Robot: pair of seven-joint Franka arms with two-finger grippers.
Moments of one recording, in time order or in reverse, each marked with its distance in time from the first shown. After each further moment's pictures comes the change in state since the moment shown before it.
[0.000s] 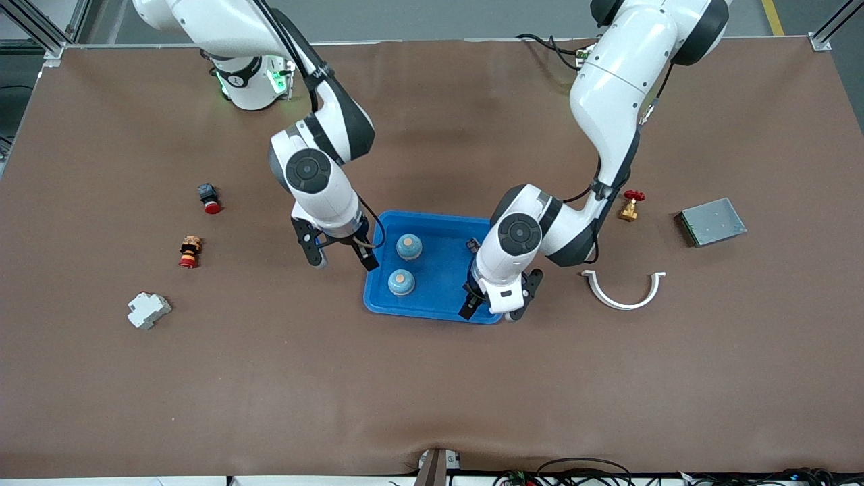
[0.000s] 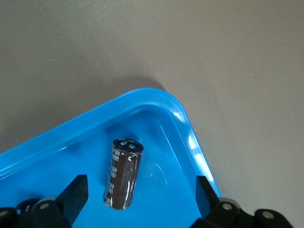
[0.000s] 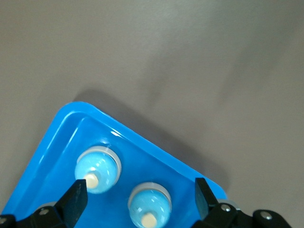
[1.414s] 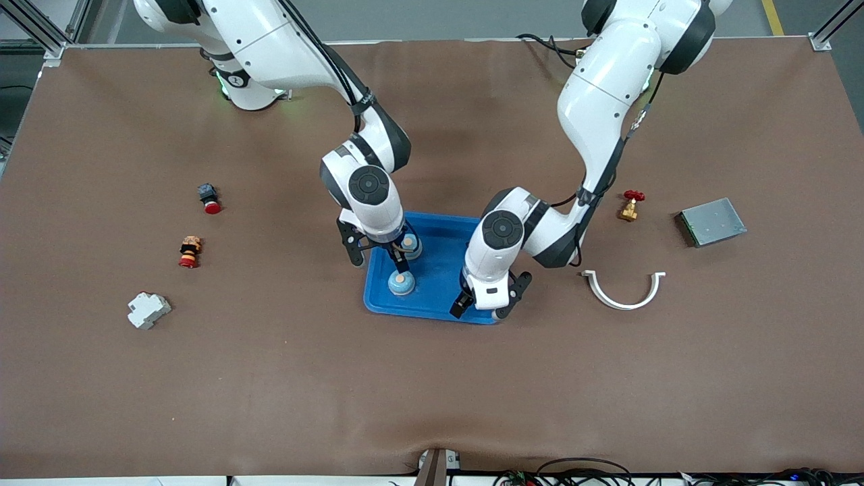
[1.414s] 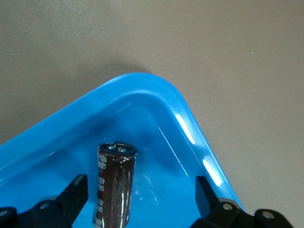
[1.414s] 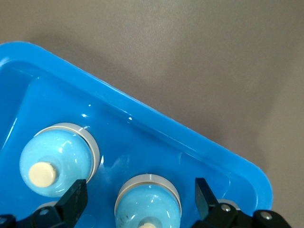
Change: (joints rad) left arm -0.029 0.056 0.001 -0.001 0.104 0.093 0.000; right arm 0.109 0.182 -0.003 0.086 -0.044 0.061 0.211
